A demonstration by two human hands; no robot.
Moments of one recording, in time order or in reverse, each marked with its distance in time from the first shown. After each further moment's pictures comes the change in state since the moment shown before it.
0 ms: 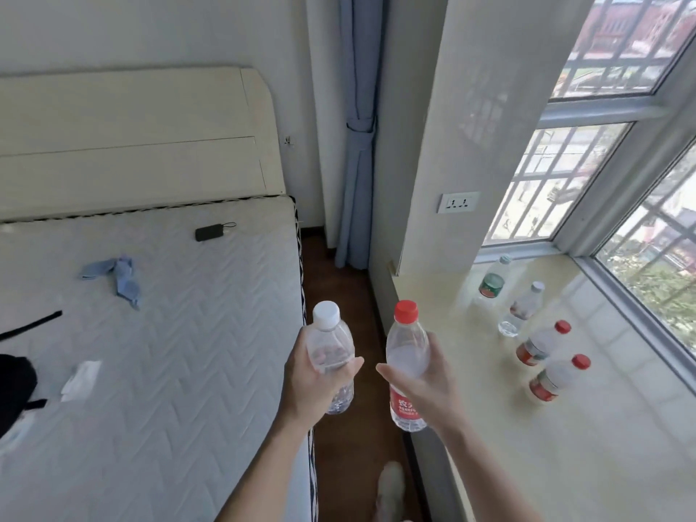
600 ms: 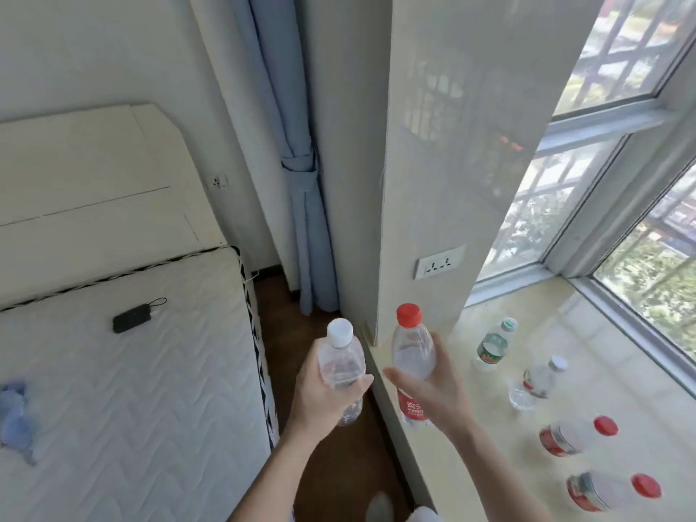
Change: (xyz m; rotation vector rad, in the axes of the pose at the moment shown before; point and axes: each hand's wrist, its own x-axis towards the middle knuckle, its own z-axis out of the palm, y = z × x) left_hand 0.302 -0.004 0.122 0.020 -0.250 -0.005; right_hand 0.298 0.014 -0.030 0.002 0.136 0.085
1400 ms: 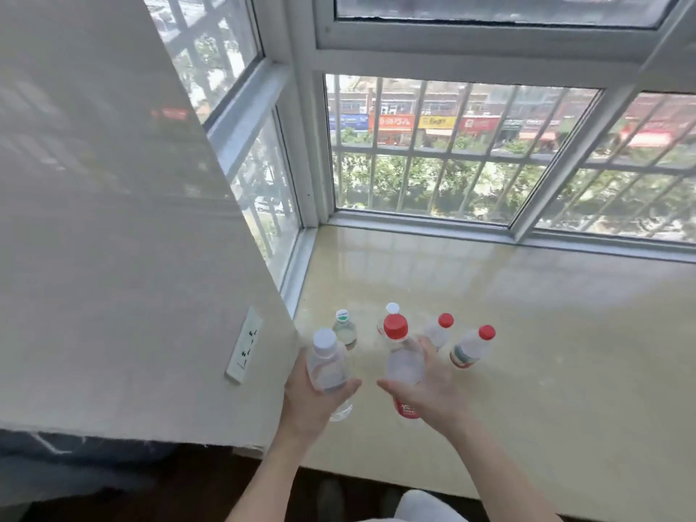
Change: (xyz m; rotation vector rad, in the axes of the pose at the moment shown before) left_hand 0.183 0.037 0.198 0.019 -1.013 0.123; right_hand 0.027 0.033 -0.088 0.101 0.835 0.503
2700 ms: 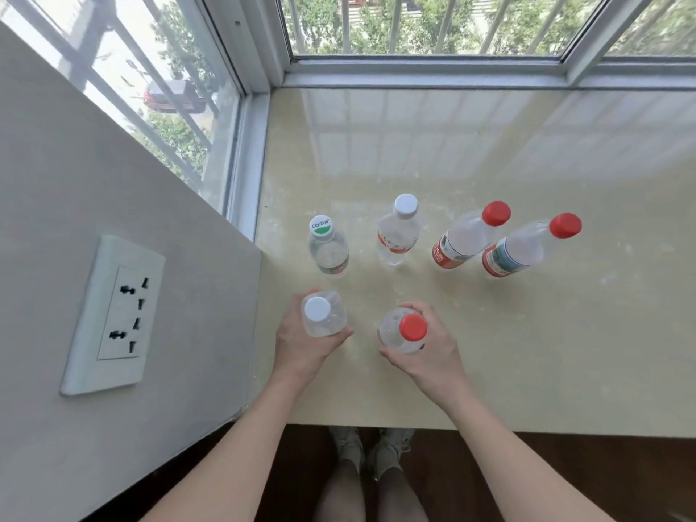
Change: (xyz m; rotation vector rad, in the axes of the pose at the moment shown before) left_hand 0.105 -0.205 0.040 0.308 -0.077 -0.152; right_hand 0.075 0.204 0.095 -0.046 0.172 0.123
